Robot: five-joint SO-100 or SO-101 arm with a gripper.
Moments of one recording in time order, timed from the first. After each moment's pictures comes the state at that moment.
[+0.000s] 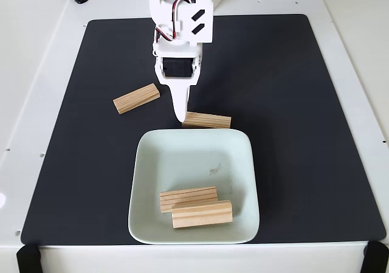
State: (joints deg) arm -6.2 73.6 84.8 61.3 4.6
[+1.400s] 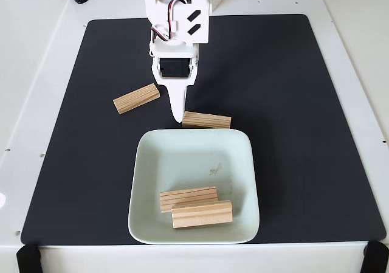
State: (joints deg) arm -5.8 73.6 84.8 61.2 2.5
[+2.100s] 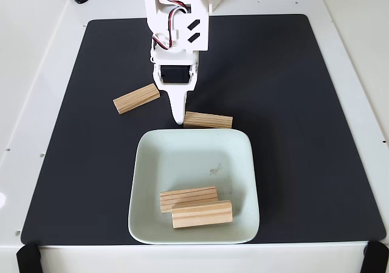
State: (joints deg) arm -5.7 71.0 84.7 61.2 2.5
